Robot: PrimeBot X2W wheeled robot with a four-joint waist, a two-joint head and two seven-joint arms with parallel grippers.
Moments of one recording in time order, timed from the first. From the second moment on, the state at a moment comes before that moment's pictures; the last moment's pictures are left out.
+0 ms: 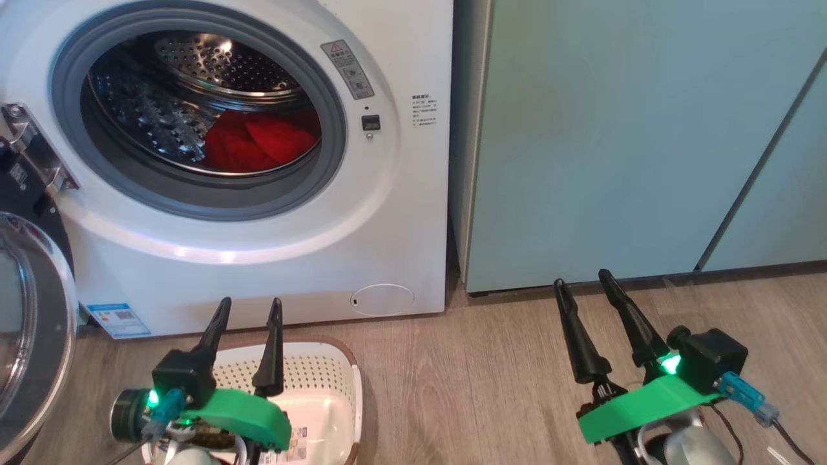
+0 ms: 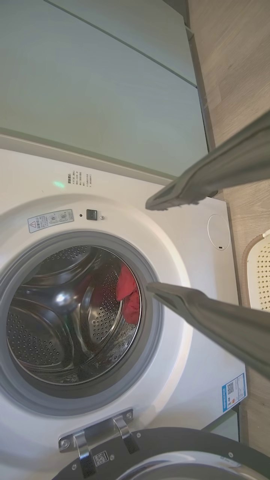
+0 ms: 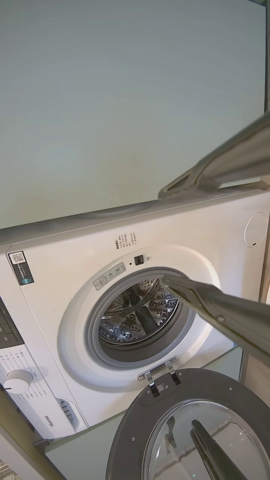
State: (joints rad) left arm 0.01 0.05 -0.11 0.19 -0.17 0.01 -0.25; right arm 0.02 -0.05 0.17 0.12 0.33 0.13 -0.26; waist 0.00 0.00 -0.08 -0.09
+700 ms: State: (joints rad) left arm 0.01 0.05 -0.13 0.19 -0.17 0.04 -0.25; right arm 0.02 -0.05 0.17 0.12 0.34 0.13 -0.26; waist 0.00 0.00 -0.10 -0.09
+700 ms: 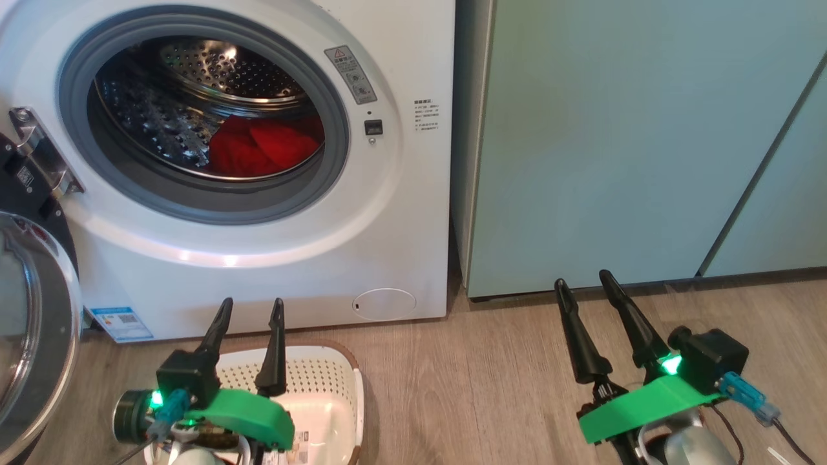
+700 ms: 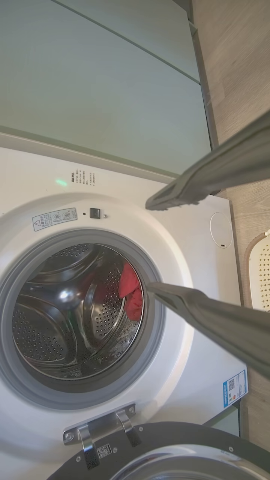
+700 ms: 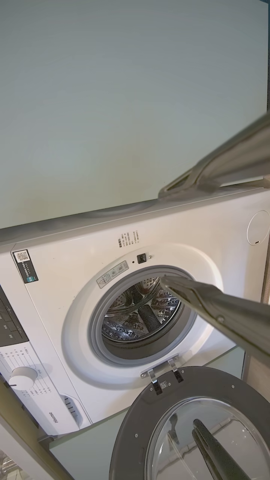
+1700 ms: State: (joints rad) left arm 0.01 0.05 -0.12 0.19 -0.19 0.05 -0.25; right arm 0.03 -0.05 0.17 0.12 0.34 0.13 -0.26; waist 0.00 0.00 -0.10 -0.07
